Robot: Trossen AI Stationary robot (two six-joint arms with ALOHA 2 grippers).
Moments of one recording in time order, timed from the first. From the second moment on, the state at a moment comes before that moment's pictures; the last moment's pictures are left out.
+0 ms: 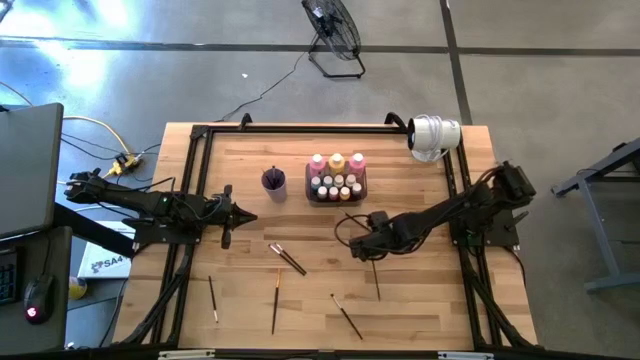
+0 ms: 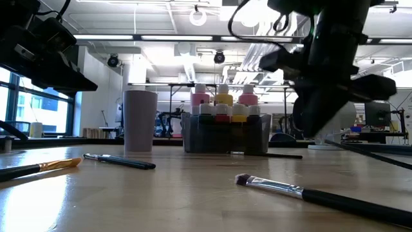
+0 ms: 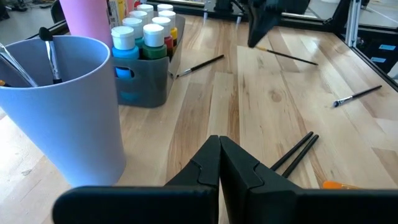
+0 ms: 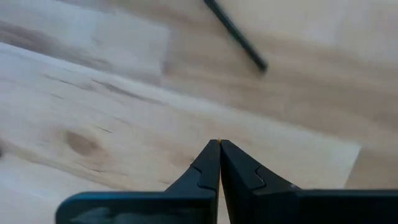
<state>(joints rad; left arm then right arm) -0.21 0.26 0.08 -0.11 -0.29 -0.19 0.31 1.68 1.01 -0.67 0.20 1.64</state>
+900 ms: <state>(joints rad) -0.21 0.26 0.08 -0.11 -0.29 -0.19 0.27 1.44 1.02 -0.24 0.44 1.00</state>
